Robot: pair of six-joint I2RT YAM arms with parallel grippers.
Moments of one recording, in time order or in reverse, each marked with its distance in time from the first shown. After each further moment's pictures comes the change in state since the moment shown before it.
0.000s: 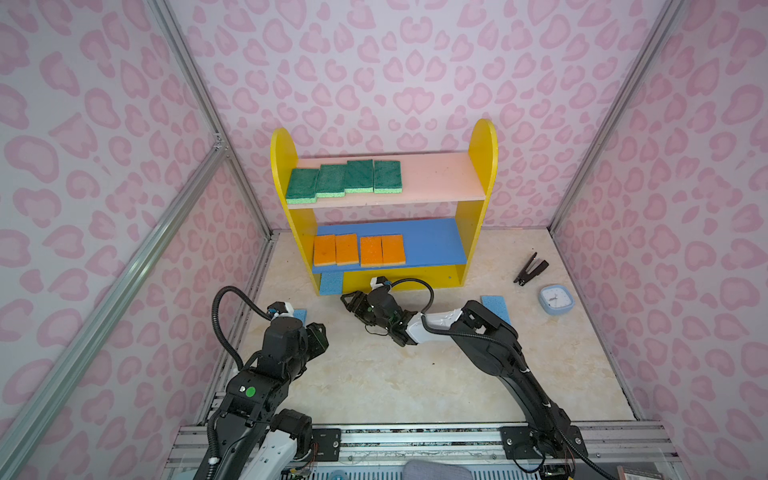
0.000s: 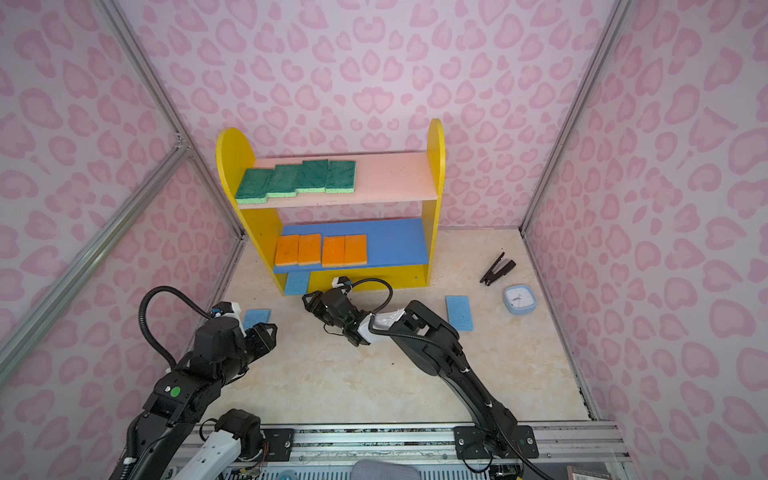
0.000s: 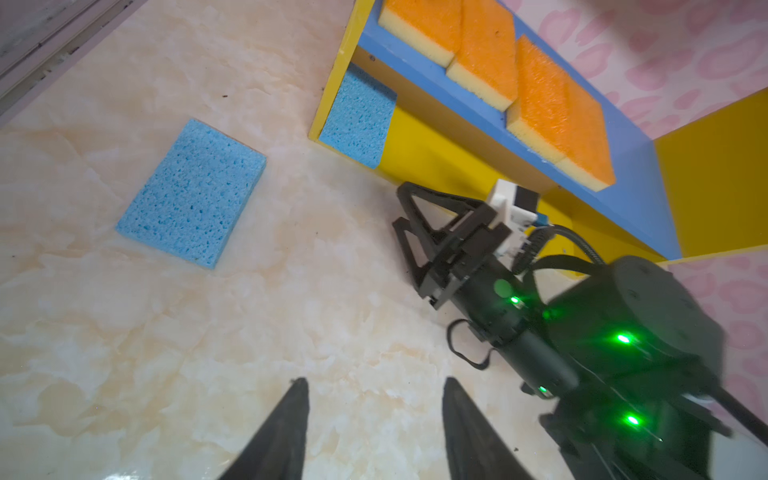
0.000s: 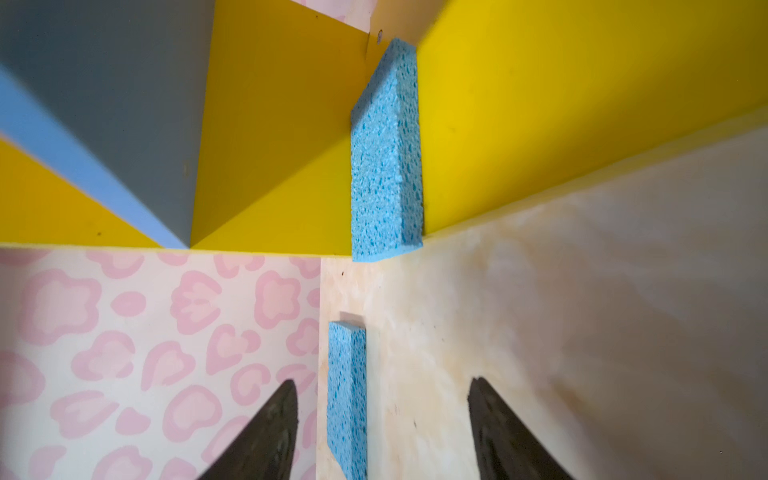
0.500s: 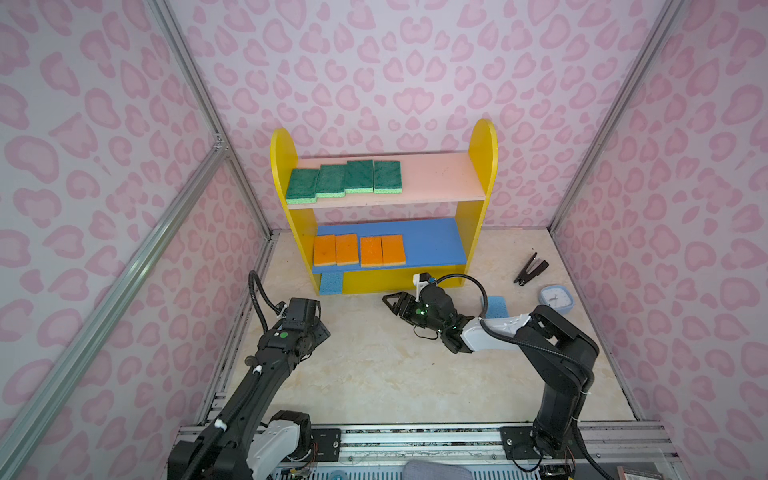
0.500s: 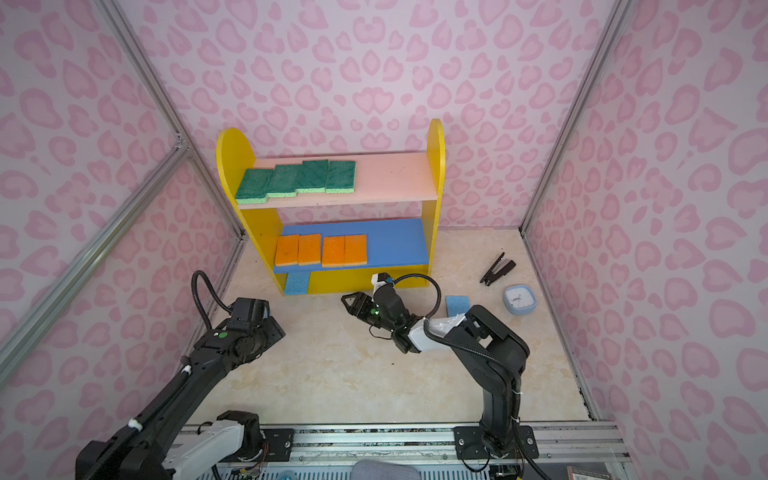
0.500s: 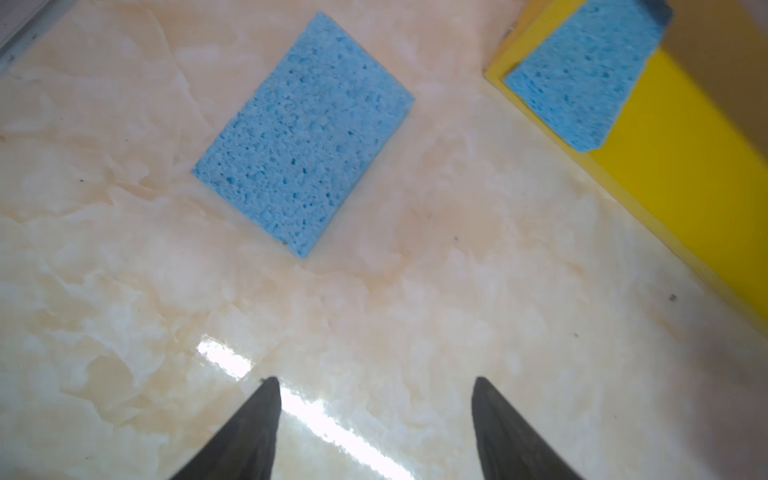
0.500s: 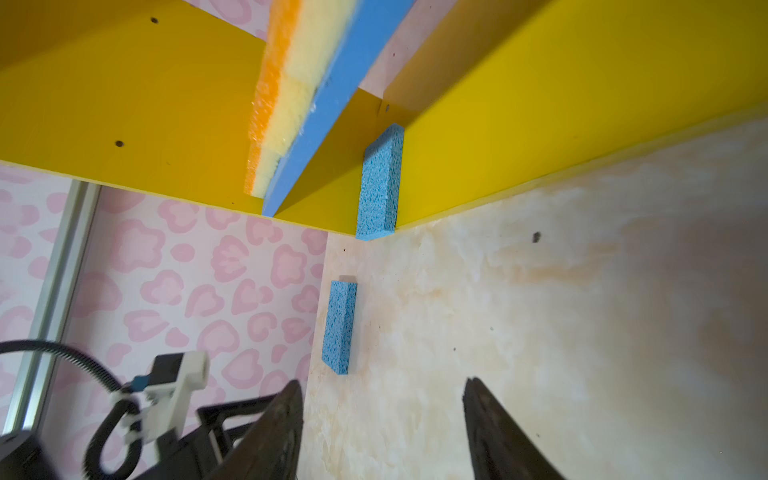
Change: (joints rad) left arm 0.205 0.493 -0.042 0.159 -0.054 -0.060; right arm -0.179 -0.508 -0.567 0.100 -0.174 -0.183
